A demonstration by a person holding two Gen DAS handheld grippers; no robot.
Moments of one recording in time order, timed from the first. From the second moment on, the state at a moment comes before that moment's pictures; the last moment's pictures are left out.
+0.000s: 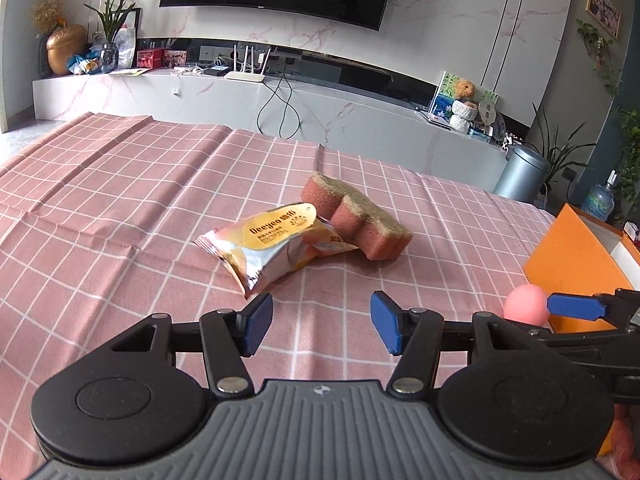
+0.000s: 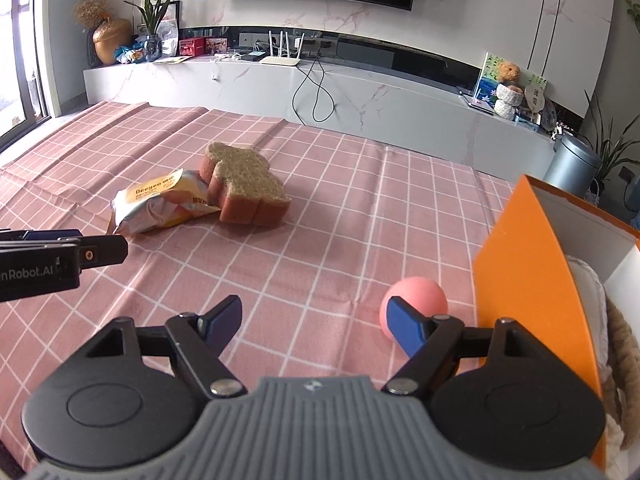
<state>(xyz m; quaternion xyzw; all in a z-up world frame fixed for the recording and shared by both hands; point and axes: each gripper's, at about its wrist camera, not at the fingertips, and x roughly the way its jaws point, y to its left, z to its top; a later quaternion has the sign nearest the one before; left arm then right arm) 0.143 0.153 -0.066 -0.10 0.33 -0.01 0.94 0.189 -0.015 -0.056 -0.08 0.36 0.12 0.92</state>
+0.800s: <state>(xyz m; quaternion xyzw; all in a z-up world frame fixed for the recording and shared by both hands) 0.208 0.178 -0.073 0.01 0.32 -0.04 0.95 0.275 0.037 -0.053 -0.08 0.35 0.16 0.92</state>
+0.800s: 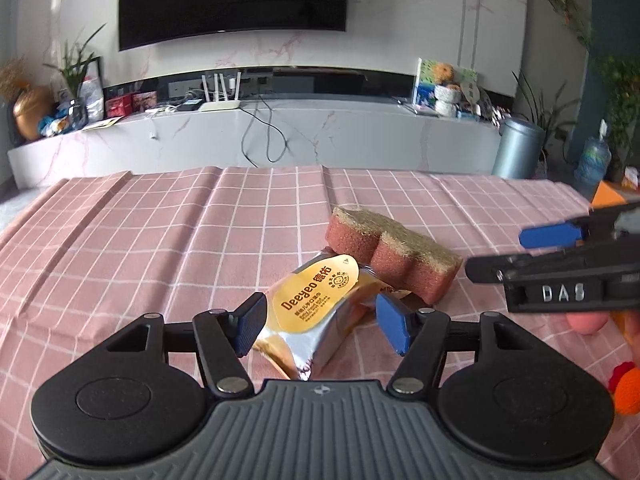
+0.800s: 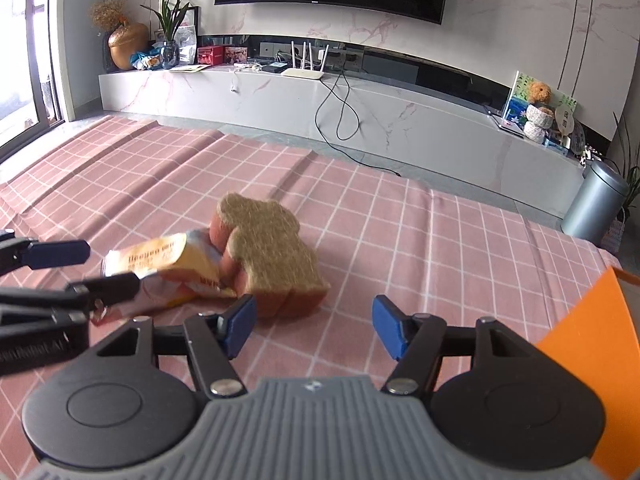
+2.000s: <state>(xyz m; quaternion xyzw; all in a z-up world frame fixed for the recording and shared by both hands) 0.232 0.178 -0.099 -0.03 0.43 -0.09 0.90 0.289 0.028 -0.078 -0.01 0.46 0.17 0.87</state>
